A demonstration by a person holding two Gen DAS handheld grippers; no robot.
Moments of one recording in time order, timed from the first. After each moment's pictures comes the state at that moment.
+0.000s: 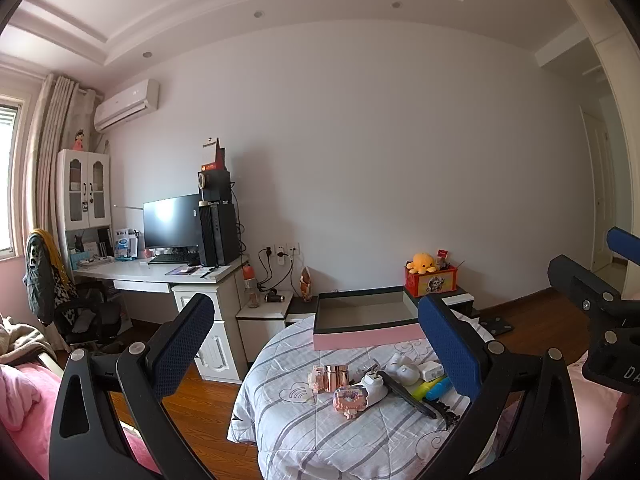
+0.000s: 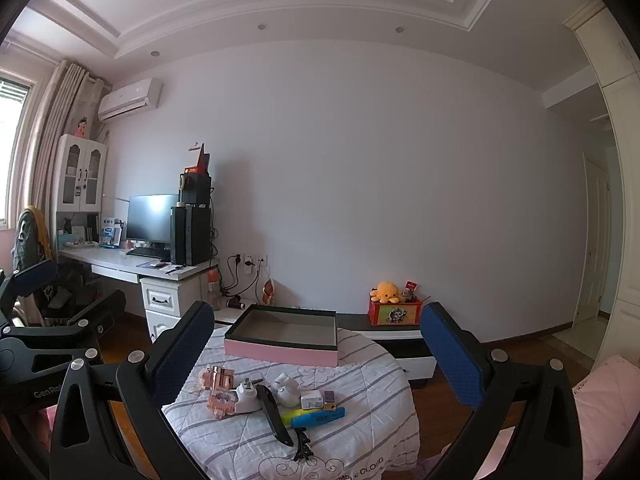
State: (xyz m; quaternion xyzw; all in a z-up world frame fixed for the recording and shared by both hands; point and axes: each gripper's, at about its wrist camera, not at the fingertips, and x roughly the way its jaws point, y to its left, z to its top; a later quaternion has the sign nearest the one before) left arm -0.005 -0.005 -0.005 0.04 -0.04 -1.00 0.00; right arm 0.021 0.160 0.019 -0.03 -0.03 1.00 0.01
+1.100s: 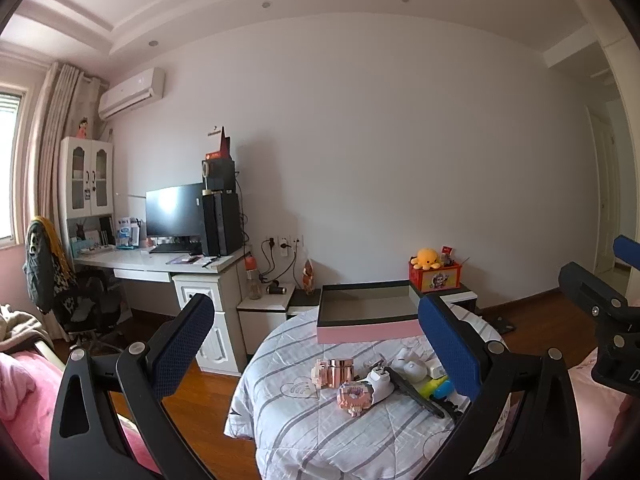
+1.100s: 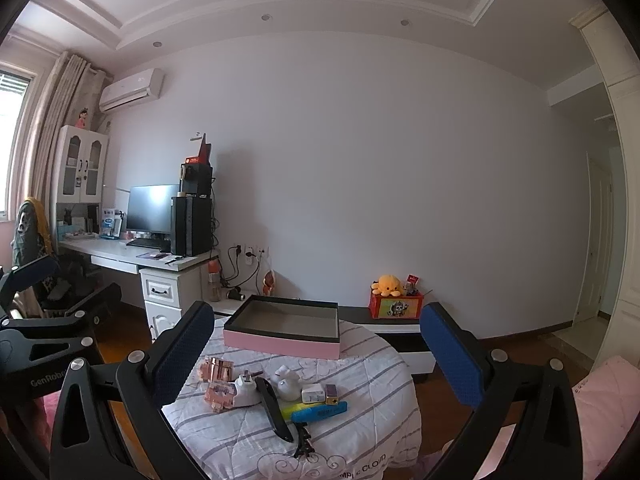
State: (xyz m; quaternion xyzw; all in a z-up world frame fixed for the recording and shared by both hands) left arm -0.023 -0.015 -0.013 0.05 -0.02 -1.00 0.01; right arm 0.003 0.162 0.008 -0.05 -0.03 1.00 0.01
